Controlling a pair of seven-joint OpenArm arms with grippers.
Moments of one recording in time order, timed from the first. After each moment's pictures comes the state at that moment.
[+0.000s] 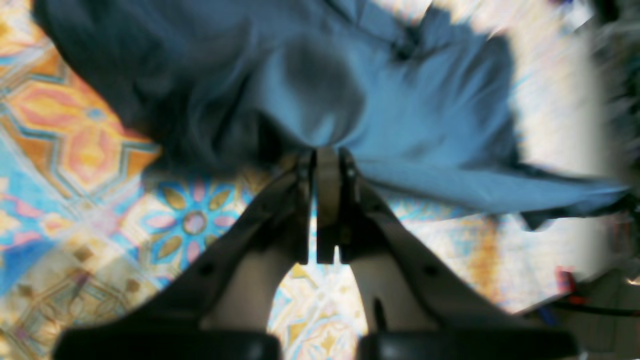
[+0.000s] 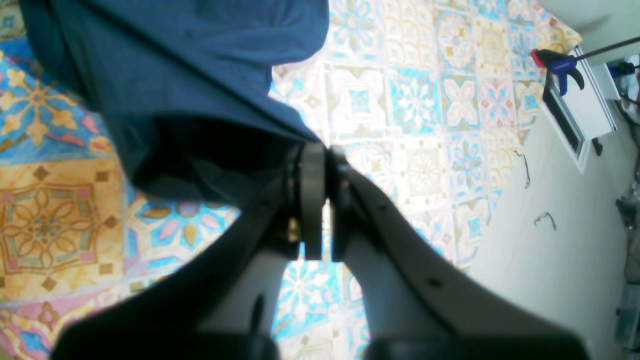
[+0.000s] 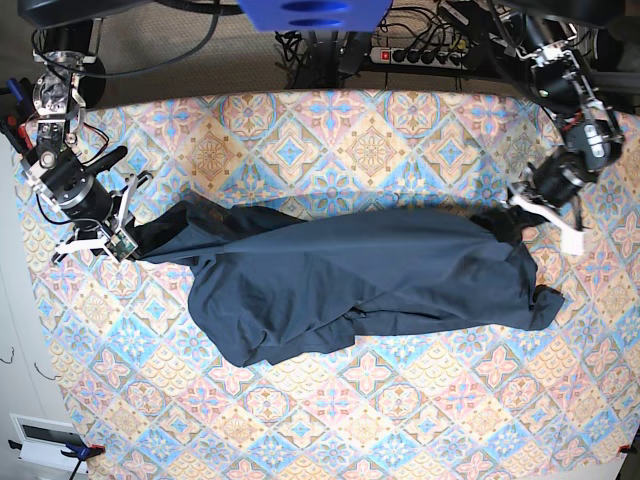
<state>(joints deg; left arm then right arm) 9.1 -15.2 -33.8 103.9 -60.1 -12.3 67.2 -10.3 29.6 15.0 110.0 7.4 41.6 -37.6</state>
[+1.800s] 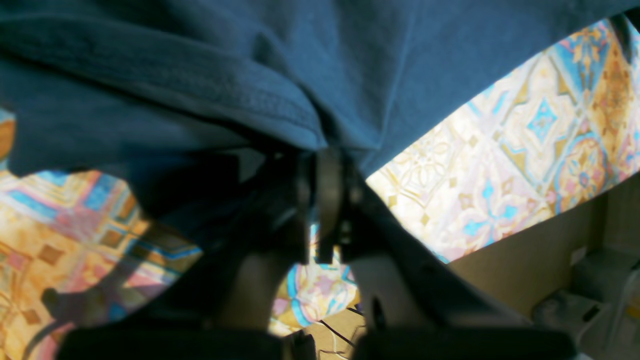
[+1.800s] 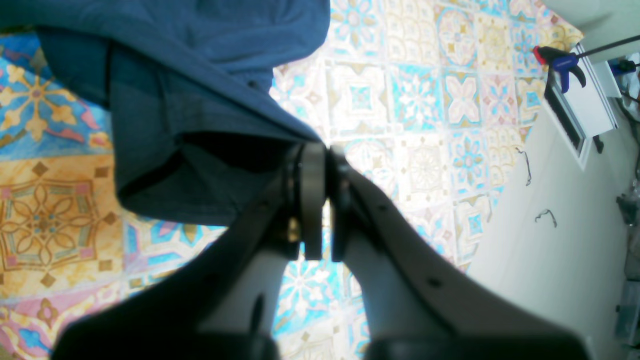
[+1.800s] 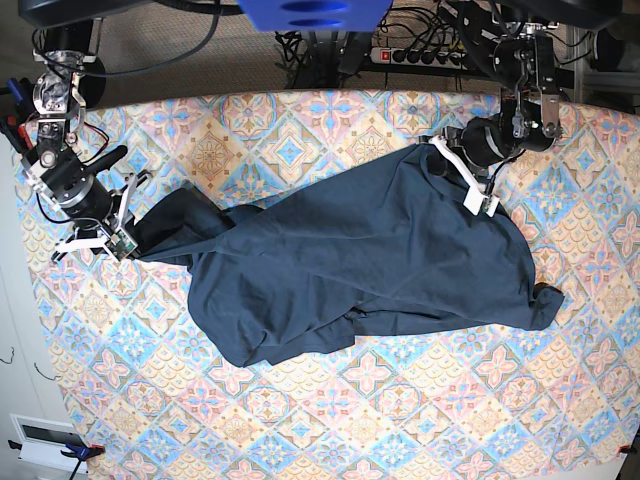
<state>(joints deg) 17.3 -16.3 -8.7 105.7 -39.5 -12.0 64.5 -10.5 29.6 15.0 110.0 7.2 41.6 -37.8</state>
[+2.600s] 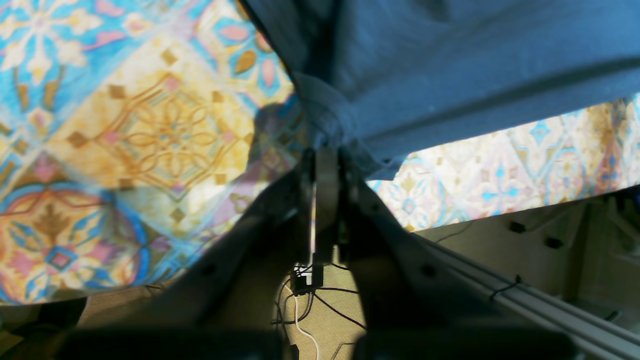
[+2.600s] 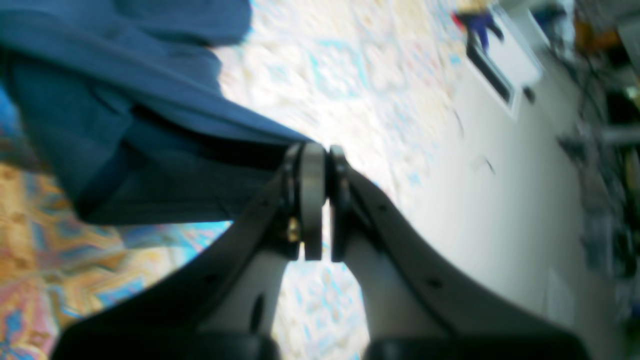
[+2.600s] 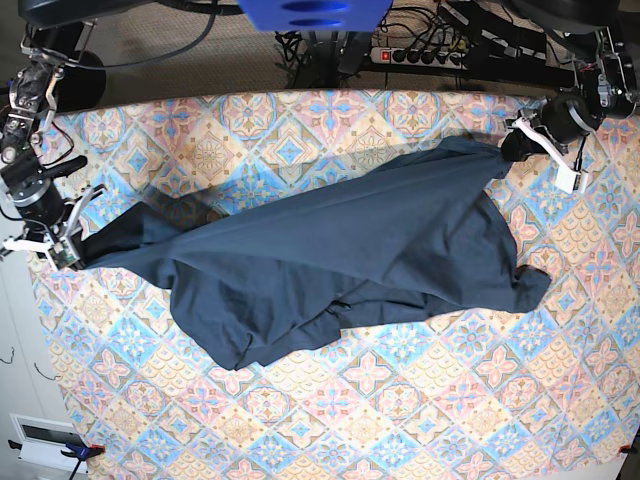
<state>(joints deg) 31.2 -26.1 -29.6 110.4 -58.4 -12.8 64.5 -10.4 29.4 29.9 108.3 8.2 42.5 -37.5</state>
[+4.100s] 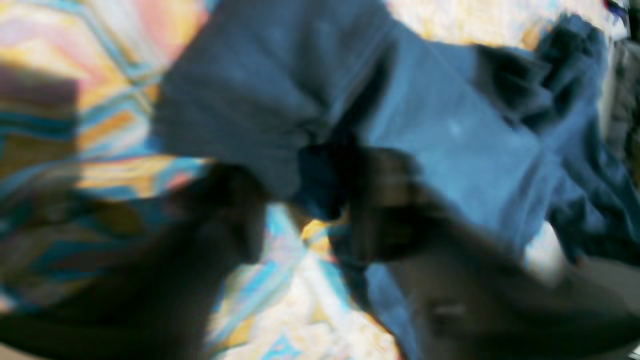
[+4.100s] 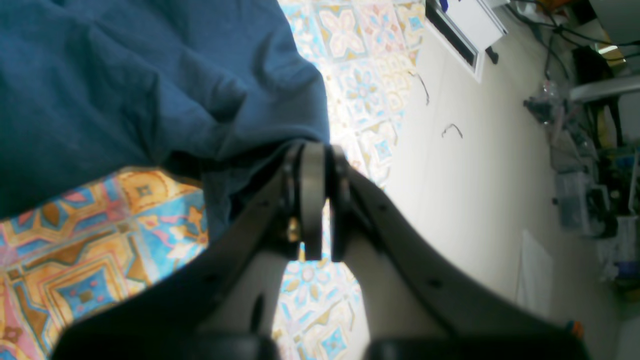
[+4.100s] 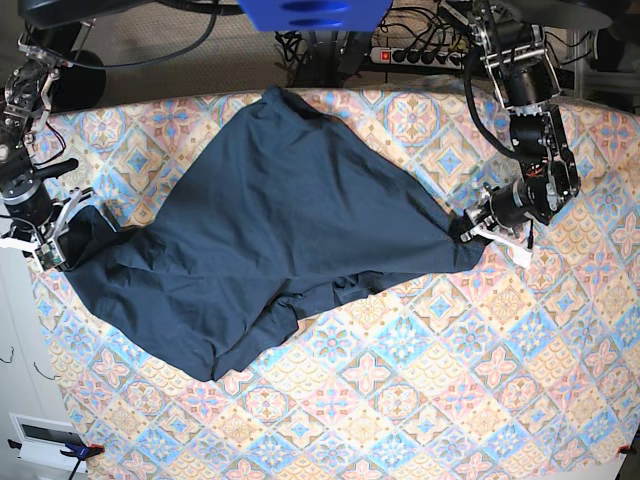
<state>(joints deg) -5.2 -9.9 -20.9 74.3 -49.2 -9.0 63.5 -10.4 29.5 31.4 108.3 7.2 41.6 -38.0</state>
